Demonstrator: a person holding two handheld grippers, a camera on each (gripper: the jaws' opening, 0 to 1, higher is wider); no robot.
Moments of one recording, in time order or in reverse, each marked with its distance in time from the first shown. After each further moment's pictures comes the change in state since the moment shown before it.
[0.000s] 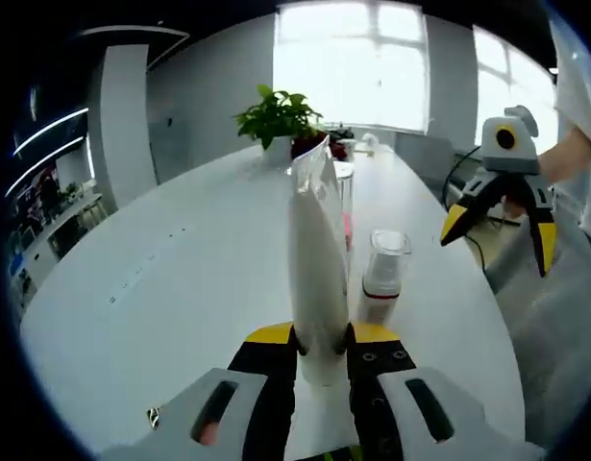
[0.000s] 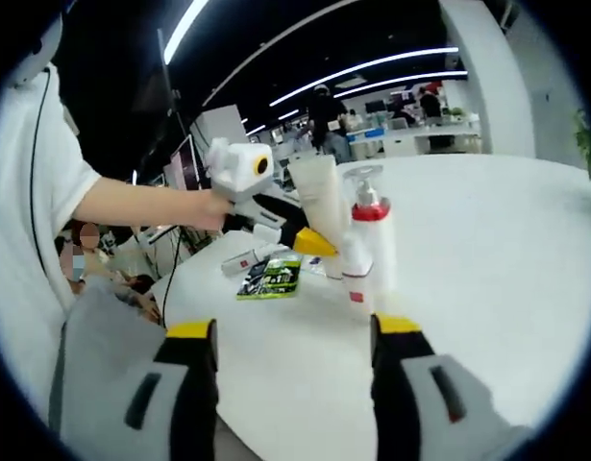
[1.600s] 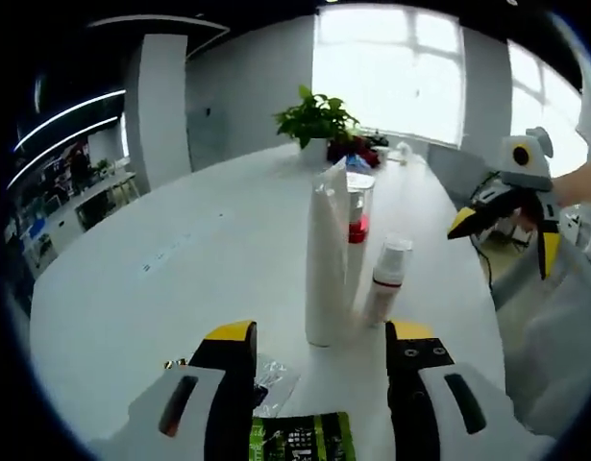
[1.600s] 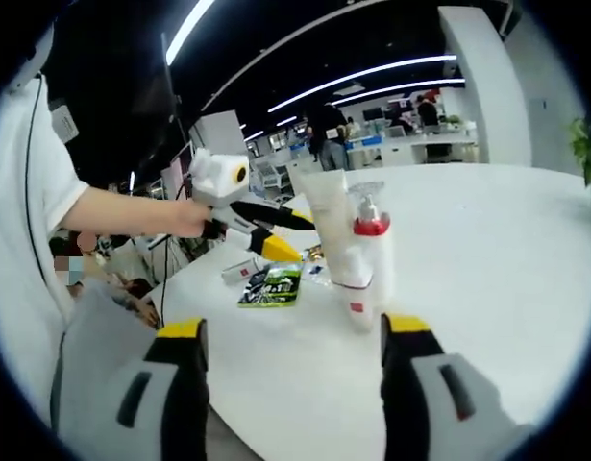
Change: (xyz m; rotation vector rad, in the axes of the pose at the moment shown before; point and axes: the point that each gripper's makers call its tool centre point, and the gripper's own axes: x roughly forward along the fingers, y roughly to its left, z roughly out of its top) left arm -0.052 -0.001 -0.012 -0.152 -0.017 0.160; right arm -0.006 0.006 0.014 -0.021 -0.032 -0.016
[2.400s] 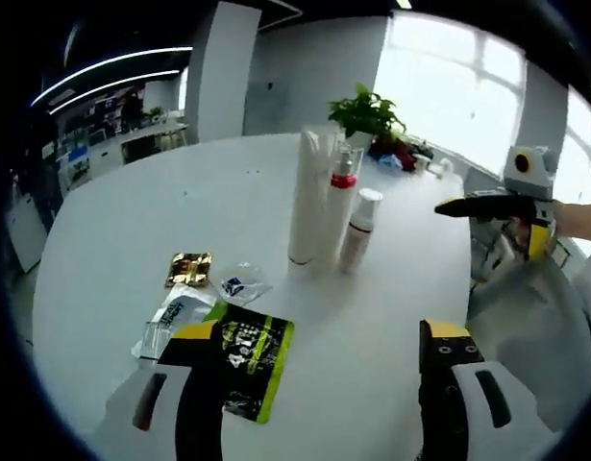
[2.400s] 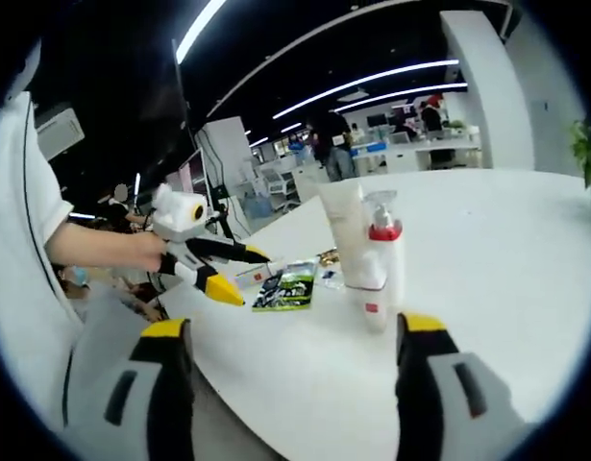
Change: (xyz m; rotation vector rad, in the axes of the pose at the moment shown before) left arm -0.071 -0.047 -0.055 -0.238 0.032 0.158; right arm -0.013 0.021 0.003 0.000 -0.032 0.019
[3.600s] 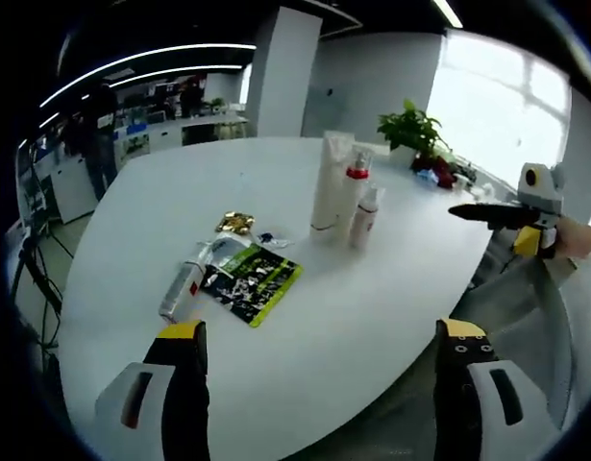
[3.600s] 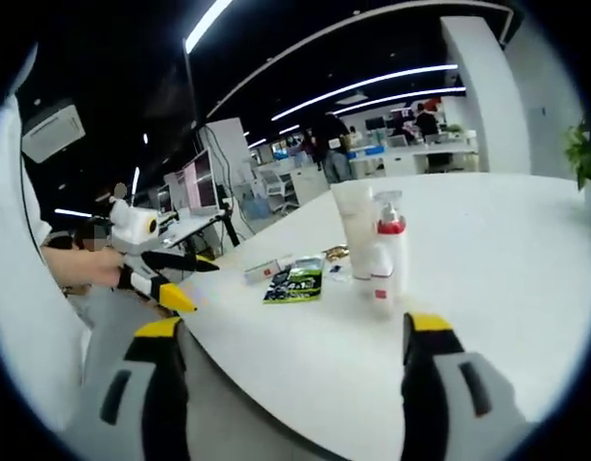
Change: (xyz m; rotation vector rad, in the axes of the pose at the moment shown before) left arm -0.080 -0.029 -0.045 -0.140 -0.033 0.221; right arm -0.022 0.025 -0.008 -0.017 -0.004 -0.022
